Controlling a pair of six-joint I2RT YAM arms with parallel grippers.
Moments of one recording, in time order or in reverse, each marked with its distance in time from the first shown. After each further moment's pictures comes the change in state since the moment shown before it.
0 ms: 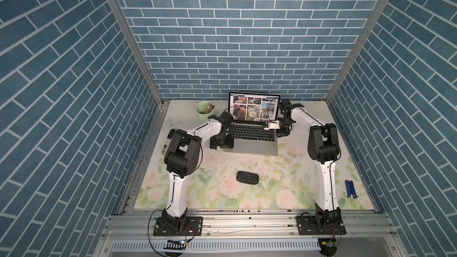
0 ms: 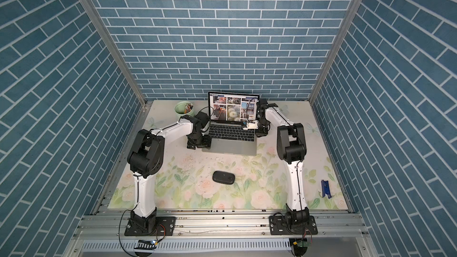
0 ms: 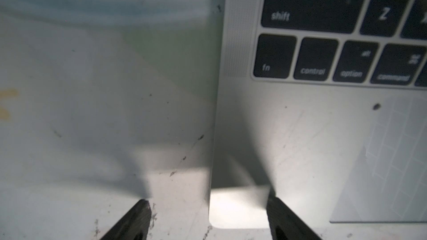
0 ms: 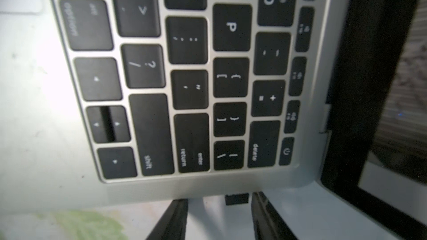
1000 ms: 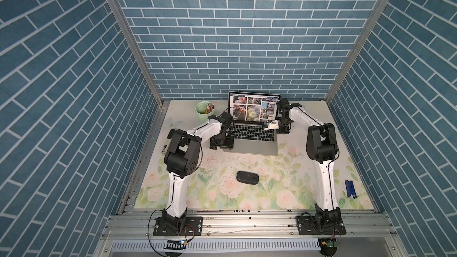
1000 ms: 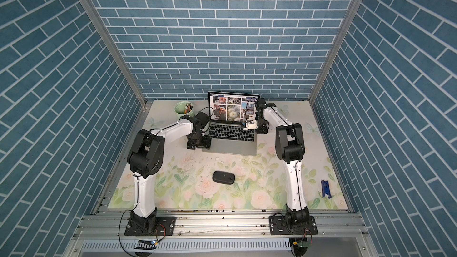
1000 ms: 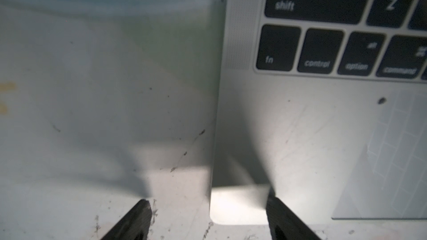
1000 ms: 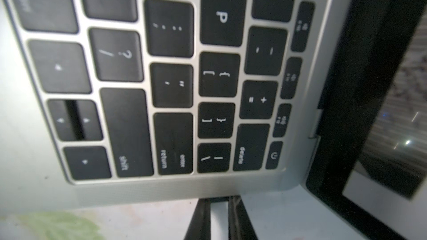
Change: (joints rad) left arm 0.000 -0.003 -0.003 -0.012 0.003 0.001; right arm 0.014 0.021 0.030 0.009 0.064 -0.046
